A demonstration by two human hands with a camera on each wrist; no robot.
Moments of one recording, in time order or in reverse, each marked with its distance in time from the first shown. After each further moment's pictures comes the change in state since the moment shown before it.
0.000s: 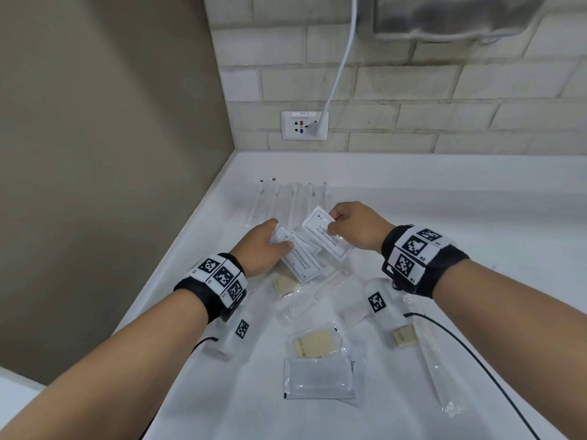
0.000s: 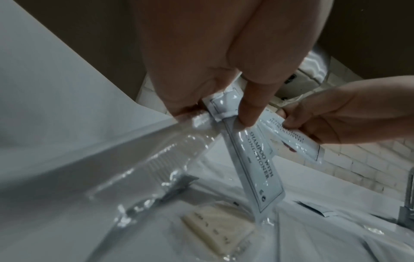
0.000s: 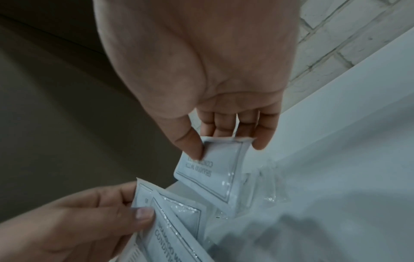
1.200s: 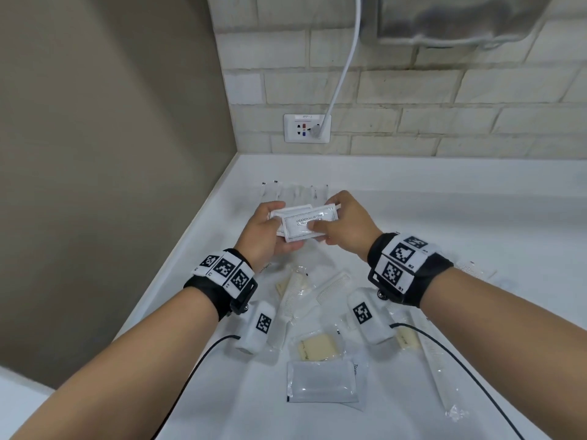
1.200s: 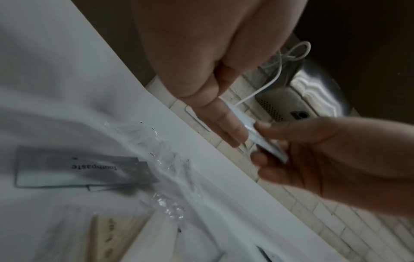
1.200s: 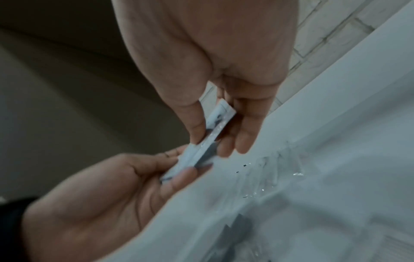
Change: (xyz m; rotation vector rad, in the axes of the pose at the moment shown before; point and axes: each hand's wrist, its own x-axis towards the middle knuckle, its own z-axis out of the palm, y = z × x) left_hand 0.006 0.019 0.004 -0.771 0.144 -0.077; right_hand 0.002 -0.013 0.022 0.435 0.147 -0.038
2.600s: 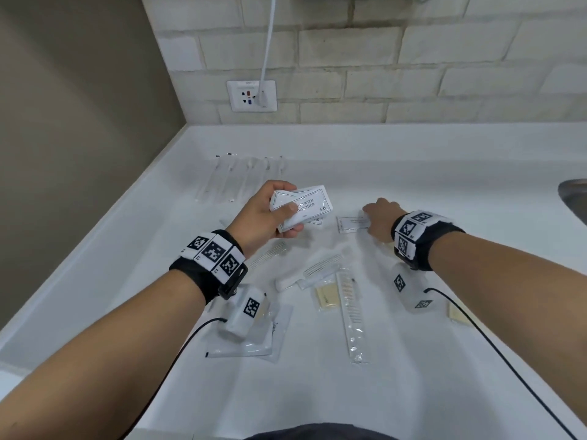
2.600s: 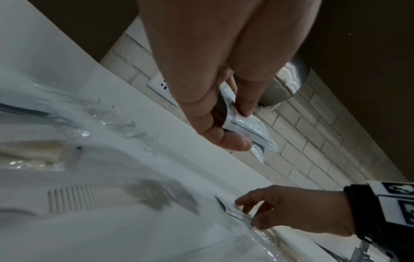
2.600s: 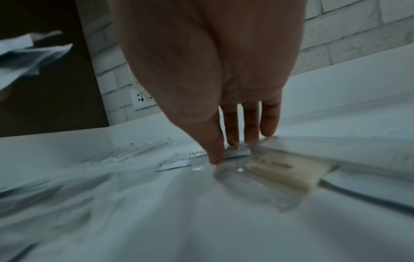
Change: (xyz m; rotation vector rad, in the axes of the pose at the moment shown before) left_hand -0.033 -0.021 0.109 0.149 -0.244 0.063; right_hand -0.006 0.117 -0.157 -1.208 -0.188 0.269
